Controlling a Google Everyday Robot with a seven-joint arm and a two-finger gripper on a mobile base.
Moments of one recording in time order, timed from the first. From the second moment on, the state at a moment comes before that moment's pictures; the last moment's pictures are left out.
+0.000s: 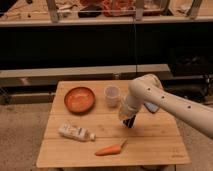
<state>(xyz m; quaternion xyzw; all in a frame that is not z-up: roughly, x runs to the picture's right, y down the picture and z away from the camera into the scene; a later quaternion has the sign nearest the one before) 0.089 0.159 0.757 -0.32 -0.19 -0.10 0.92</state>
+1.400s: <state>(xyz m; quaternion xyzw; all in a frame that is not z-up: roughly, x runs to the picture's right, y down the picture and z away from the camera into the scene) 0.073 0.153 0.753 -0.32 -0.22 -0.10 0.91</state>
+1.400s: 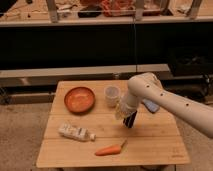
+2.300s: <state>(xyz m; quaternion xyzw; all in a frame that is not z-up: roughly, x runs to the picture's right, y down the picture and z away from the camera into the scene) 0.063 0.151 0.752 -0.33 -0.24 -0.10 0.91</state>
